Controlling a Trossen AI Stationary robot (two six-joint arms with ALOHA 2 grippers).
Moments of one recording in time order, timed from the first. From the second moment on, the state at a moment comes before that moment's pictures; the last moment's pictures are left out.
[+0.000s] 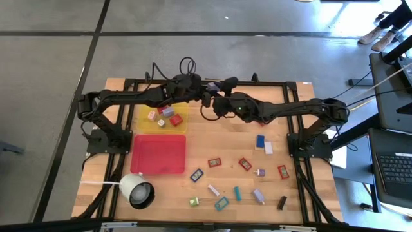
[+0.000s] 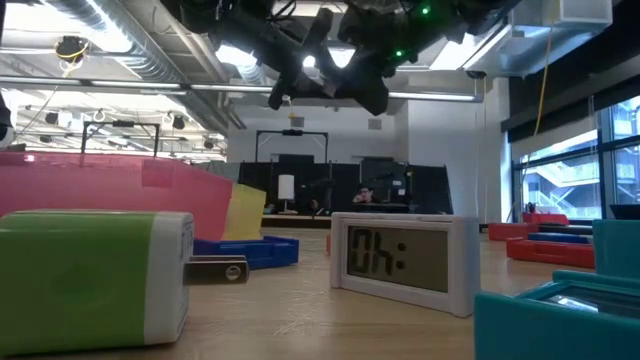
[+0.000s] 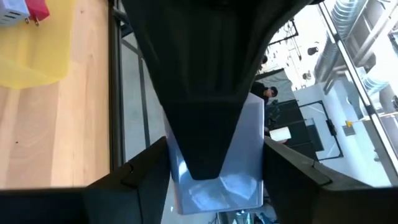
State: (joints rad) left arm 0.34 1.55 1.11 0.15 -0.10 -0.55; right arm -0.12 1.60 1.06 0.27 0.70 -0.98
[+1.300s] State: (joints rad) left arm 0.49 1.40 1.11 -0.50 -0.10 -0.45; right arm -0.23 1.47 1.06 -0.44 0.50 -0.31
